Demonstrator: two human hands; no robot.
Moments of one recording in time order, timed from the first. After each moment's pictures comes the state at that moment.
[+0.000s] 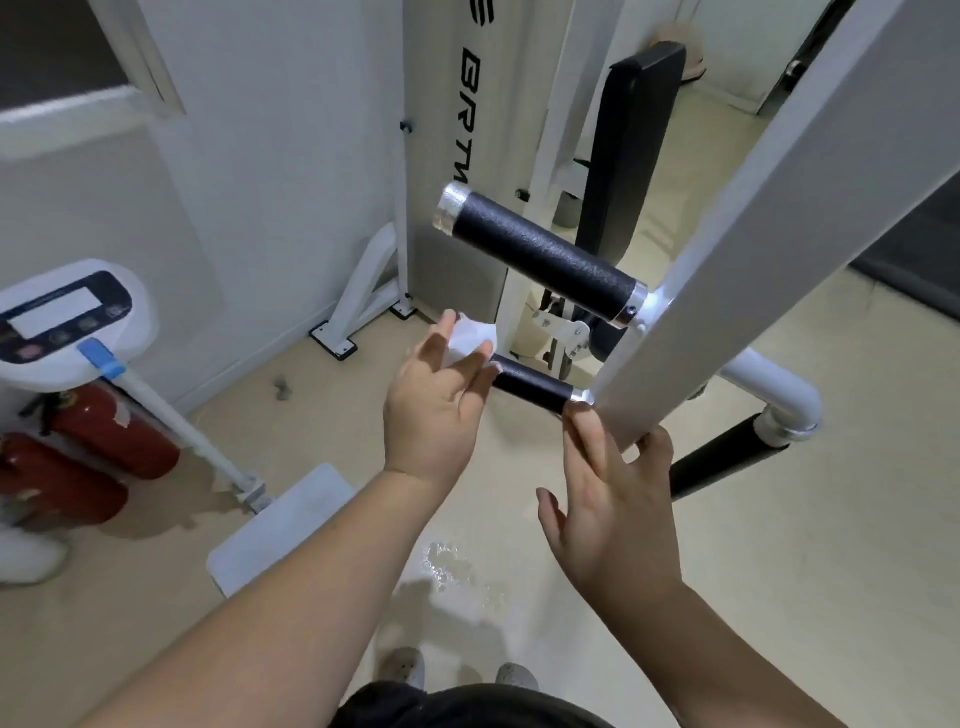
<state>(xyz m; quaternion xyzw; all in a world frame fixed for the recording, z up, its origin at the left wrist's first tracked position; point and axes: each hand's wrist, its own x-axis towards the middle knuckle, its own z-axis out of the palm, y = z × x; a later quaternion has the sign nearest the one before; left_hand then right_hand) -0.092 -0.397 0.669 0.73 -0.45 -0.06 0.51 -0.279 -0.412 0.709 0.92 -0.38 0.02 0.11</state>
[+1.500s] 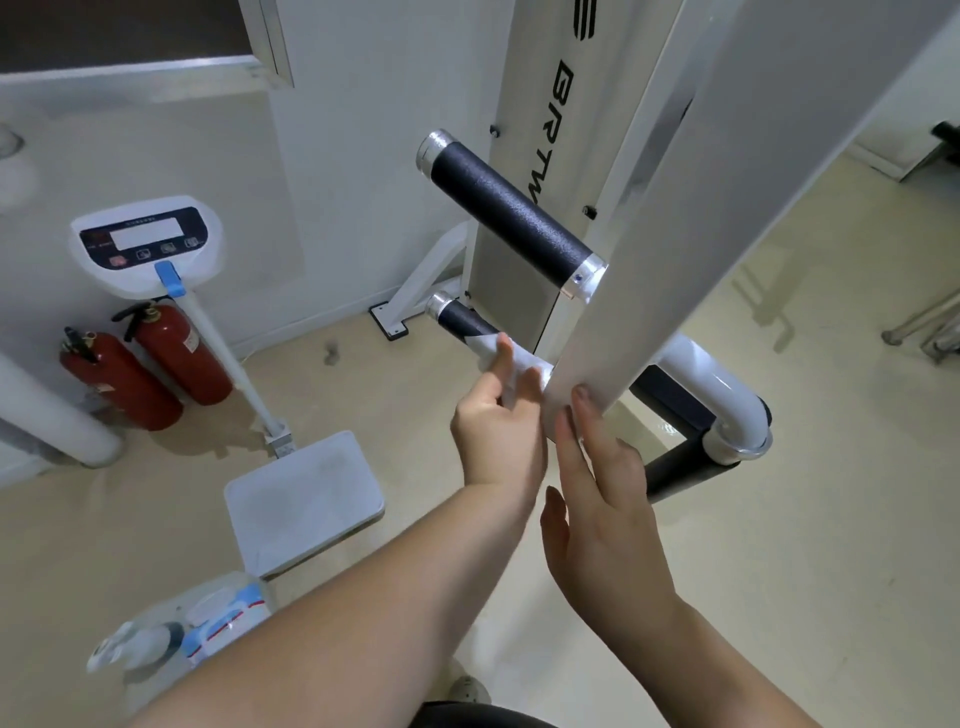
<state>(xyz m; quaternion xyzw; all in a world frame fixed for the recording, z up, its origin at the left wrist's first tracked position) -0.217 -0.457 0.681 0.57 0.01 -0.28 0.77 -0.338 -0.466 0.682 0.94 -0.19 0.26 -0.08</state>
